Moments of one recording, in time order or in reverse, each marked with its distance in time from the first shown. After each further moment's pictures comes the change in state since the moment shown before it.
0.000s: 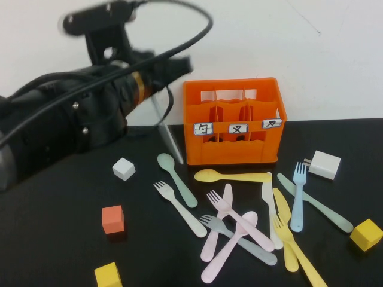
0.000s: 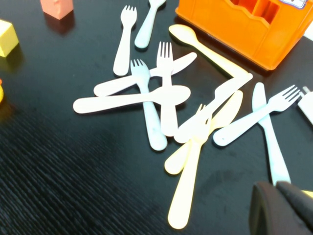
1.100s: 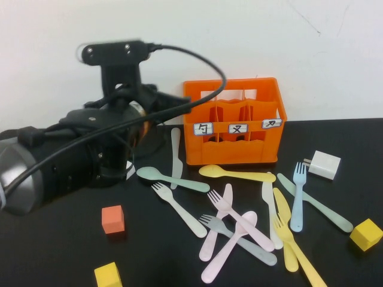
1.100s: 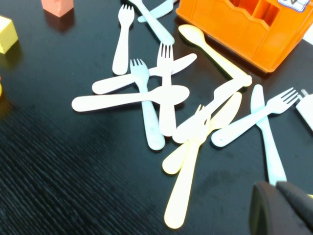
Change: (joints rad) right arm 0.000 0.000 0.000 0.000 -0.001 -0.024; left arm 0.000 0.050 0.140 0.444 -0.023 -0.327
